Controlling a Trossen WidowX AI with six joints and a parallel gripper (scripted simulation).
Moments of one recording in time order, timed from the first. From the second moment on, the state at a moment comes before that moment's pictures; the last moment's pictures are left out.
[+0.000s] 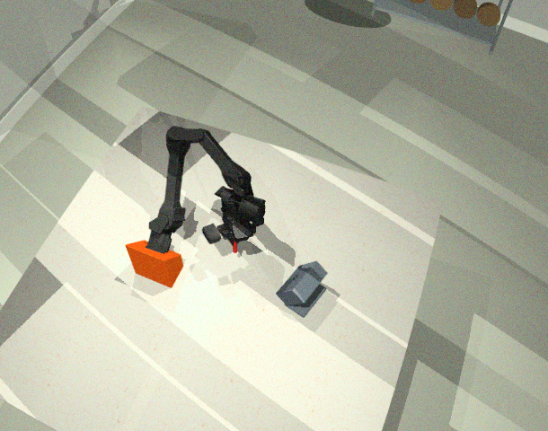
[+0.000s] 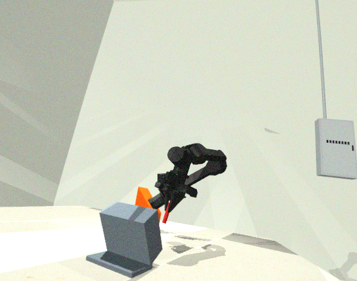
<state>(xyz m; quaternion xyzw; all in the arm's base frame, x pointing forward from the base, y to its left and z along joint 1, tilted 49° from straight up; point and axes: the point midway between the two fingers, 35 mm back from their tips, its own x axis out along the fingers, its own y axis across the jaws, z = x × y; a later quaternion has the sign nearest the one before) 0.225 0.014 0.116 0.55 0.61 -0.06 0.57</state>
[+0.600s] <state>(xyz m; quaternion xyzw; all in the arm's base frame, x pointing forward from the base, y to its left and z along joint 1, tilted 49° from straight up) 0.238 0.007 0.104 0.54 0.58 -0.09 0.60</state>
